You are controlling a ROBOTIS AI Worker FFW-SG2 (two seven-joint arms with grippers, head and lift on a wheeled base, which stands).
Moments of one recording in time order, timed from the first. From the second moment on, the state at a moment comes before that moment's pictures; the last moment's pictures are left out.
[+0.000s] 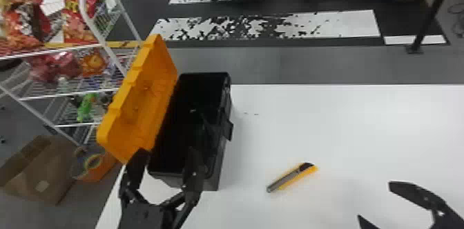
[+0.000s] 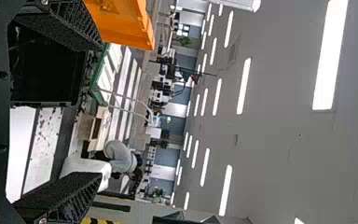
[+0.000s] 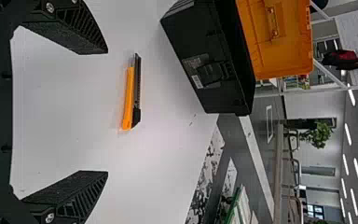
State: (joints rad) left arm 0.93 0.19 -0.05 -2.05 0.26 -0.62 0.04; right arm 0.64 -0.30 -0.01 -1.94 -0.02 0.11 0.70
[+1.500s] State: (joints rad) left arm 0.94 0.18 -0.09 -2.06 0.22 -0.64 0.07; right arm 0.06 -0.37 0.25 -1.69 0.00 0.63 0.96
